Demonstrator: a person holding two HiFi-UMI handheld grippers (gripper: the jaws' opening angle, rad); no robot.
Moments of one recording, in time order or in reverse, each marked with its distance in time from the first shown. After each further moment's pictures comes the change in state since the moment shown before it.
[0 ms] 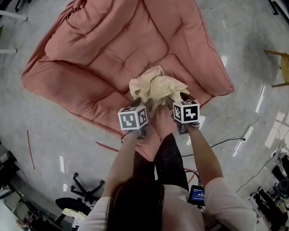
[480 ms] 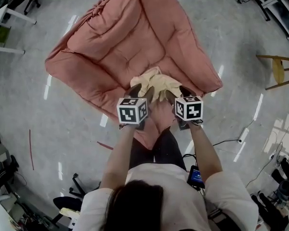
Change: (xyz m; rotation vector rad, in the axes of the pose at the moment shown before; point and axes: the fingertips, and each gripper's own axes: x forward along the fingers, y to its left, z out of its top) left arm -0.115 -0.089 0.077 0.236 -0.233 -0.066; right arm -0.126 0.048 0.059 -0.066 -0.201 0.018
